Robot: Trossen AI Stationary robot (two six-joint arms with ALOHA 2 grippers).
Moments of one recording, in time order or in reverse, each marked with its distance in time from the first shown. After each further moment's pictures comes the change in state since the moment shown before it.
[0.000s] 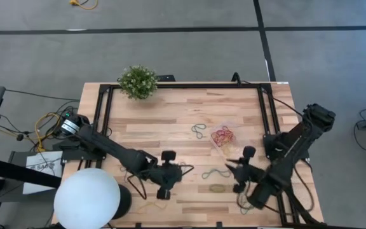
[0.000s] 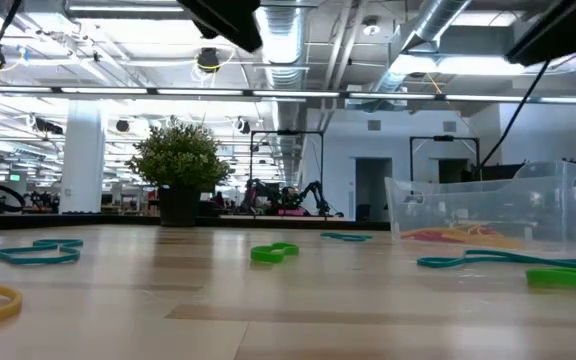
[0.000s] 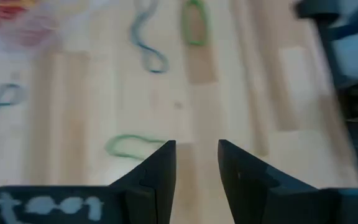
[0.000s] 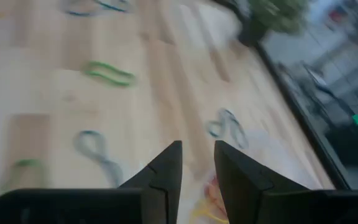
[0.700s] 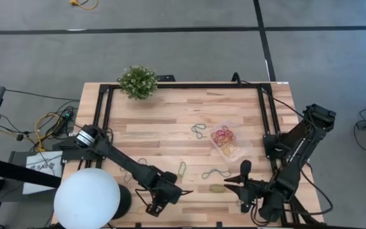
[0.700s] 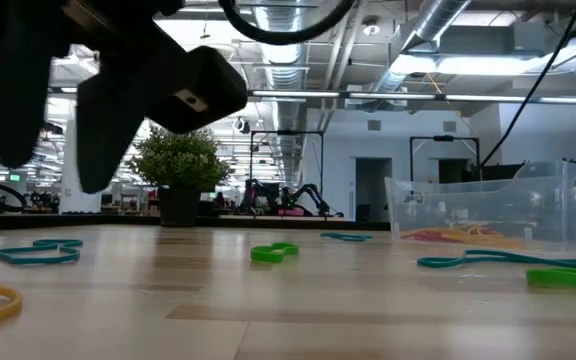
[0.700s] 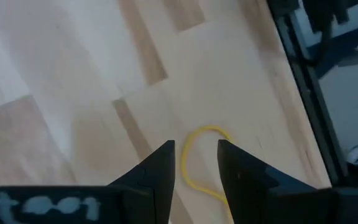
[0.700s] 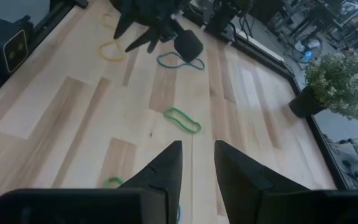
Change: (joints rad) left arm -0.044 0.217 0.000 -0.010 0.407 0.134; right arm 0.099 0.000 0.000 0.382 -0.034 -0.452
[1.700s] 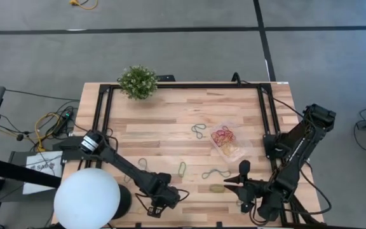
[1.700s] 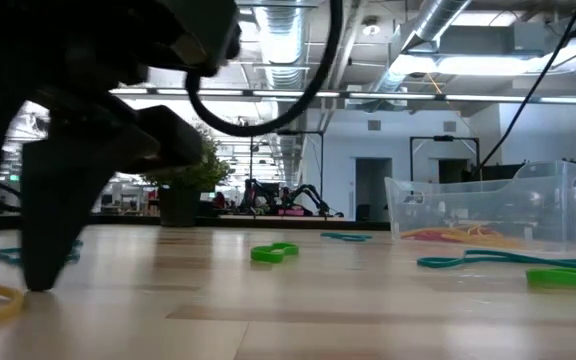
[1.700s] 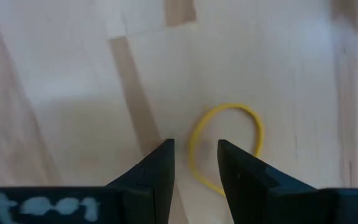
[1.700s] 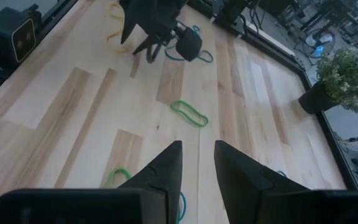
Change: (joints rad) left arm -0.056 0.082 -0.008 -0.053 -0.047 -0.217; right arm -0.012 0.000 0.000 -0.014 -0.048 0.000
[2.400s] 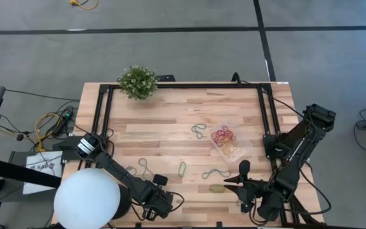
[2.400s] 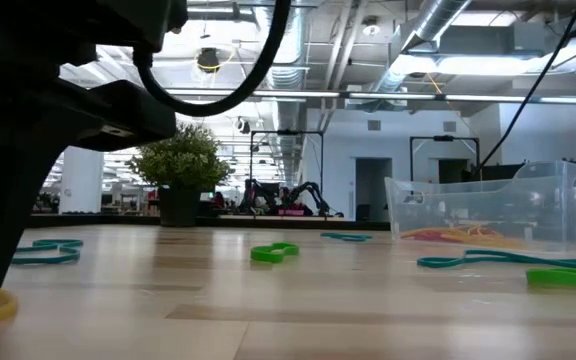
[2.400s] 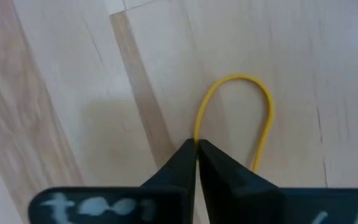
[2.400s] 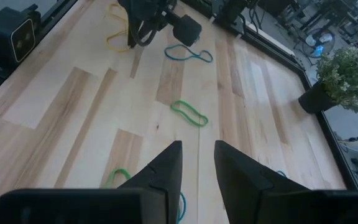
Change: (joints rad) left arm -0.075 -0.003 -0.007 -0.051 -0.207 -0.008; right arm 0.000 0.000 0.000 0.000 0.000 0.000
